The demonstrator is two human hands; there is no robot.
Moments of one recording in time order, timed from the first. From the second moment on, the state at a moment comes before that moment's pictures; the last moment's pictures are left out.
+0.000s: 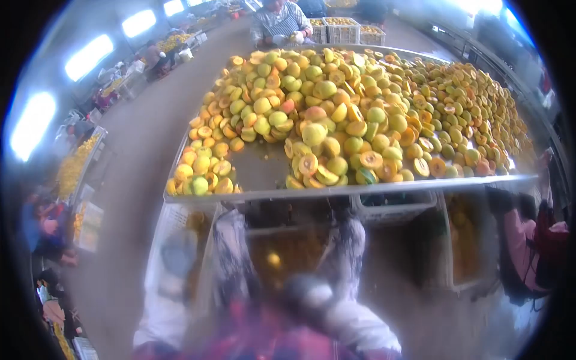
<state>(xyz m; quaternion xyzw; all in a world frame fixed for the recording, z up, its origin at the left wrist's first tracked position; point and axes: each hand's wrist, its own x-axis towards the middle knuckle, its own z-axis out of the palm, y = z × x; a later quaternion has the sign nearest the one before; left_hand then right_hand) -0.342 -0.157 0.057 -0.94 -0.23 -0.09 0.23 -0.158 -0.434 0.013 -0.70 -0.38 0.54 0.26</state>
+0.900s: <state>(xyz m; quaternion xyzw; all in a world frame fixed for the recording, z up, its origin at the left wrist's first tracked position) -0.101 -0.083 0.042 -0.48 -0.29 -0.17 -0.81 -0.122 -0.395 0.004 -0.69 -0.29 0.43 0.51</state>
